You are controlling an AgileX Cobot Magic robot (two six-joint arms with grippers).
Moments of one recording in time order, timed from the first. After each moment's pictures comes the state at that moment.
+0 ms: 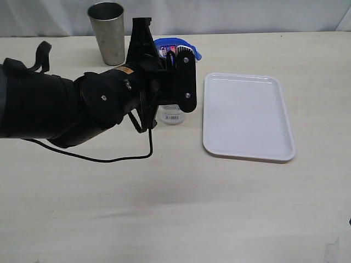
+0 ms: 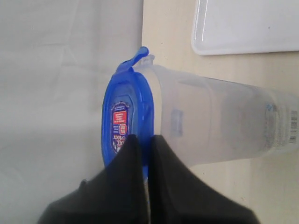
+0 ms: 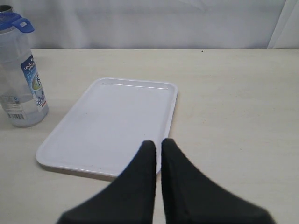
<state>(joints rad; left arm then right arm) -0.88 1.74 -0.93 -1.03 -0.48 2.11 0.06 0.01 0.00 0.02 0.35 -0.03</state>
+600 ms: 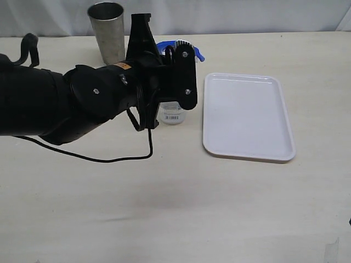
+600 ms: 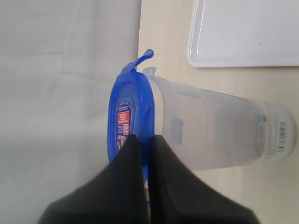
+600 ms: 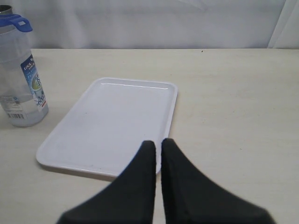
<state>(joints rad) -0.88 1.71 -0.93 -1.04 -0.43 2.11 0.06 0.01 0.00 0.02 0.35 -0.03</state>
